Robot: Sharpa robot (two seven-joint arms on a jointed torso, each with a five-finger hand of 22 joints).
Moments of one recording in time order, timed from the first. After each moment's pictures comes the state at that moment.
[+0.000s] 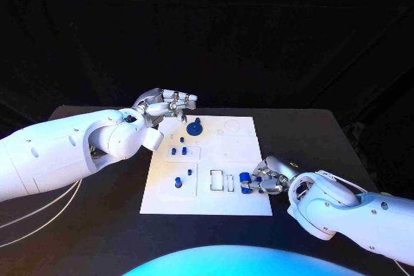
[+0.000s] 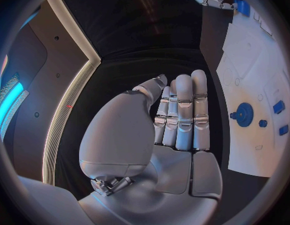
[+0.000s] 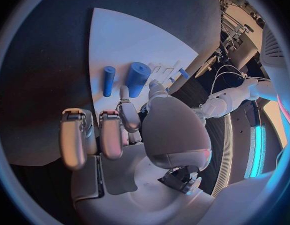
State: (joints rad) left arm 1.18 -0.89 -0.01 1.55 -0.13 -0.23 0.21; left_hand 1.39 -0.15 0.40 0.04 0.14 1.07 0.15 0.07 0.11 1.13 0.08 0.33 0.20 1.24 0.00 0.89 0.54 0.17 1.08 0.09 0.85 0.62; right arm 0.99 -0.92 -0.14 1.81 -1.38 -0.46 -0.56; right_hand 1.17 -0.08 -0.11 0.29 0.30 1.00 0.09 0.30 0.45 1.35 0.01 1.24 1.23 1.46 -0.06 1.47 1.31 0.04 1.46 0.05 1.46 1.31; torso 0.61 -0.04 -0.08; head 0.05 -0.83
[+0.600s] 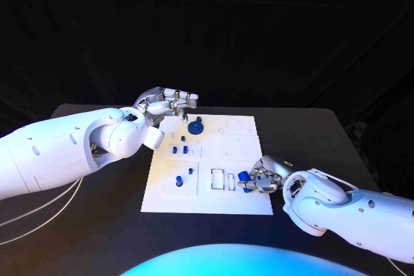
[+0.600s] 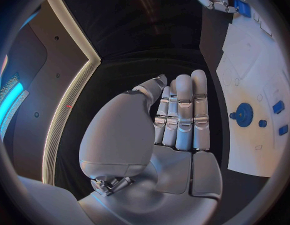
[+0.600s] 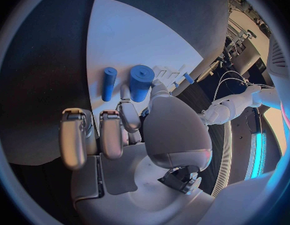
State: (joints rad) left arm 1.18 -0.90 -0.01 1.55 -0.13 -0.23 0.21; left_hand 1.39 -0.15 0.40 0.04 0.14 1.07 0.15 0.07 0.11 1.13 0.08 0.33 0.20 1.24 0.00 0.89 0.54 0.17 1.08 0.09 0.85 0.62; right arm 0.98 -0.86 -0.14 1.75 -1.43 -0.44 -0.58; right_hand 1.19 -0.06 -0.12 0.28 0.32 1.00 0.09 0.32 0.48 1.35 0.01 1.24 1.24 1.46 -0.06 1.47 1.31 0.04 1.46 0.06 1.46 1.31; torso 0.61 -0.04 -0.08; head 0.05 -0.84
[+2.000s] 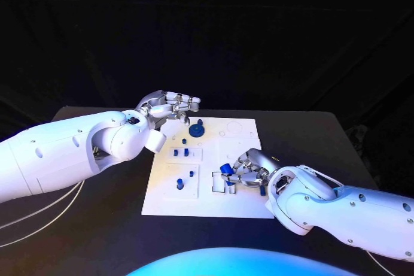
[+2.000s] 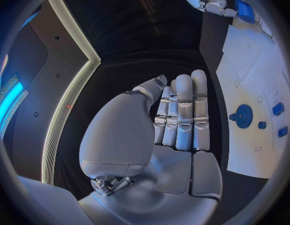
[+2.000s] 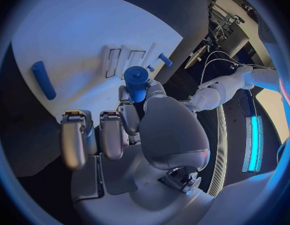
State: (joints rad) left arm 1.18 -0.89 -0.01 1.55 -0.13 -0.23 0.20; left_hand 1.39 -0.15 0.40 0.04 0.14 1.07 0.15 0.07 0.11 1.13 0.08 0.33 0.20 1.24 0.00 0.89 0.54 0.17 1.08 0.09 0.85 0.62; right arm 1.03 -0.78 -0.13 1.81 -1.31 -0.53 -0.58; right_hand 1.25 0.00 -0.15 0.29 0.48 1.00 0.07 0.34 0.51 1.37 -0.01 1.26 1.28 1.46 -0.06 1.48 1.31 0.04 1.46 0.05 1.48 1.31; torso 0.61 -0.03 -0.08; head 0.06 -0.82
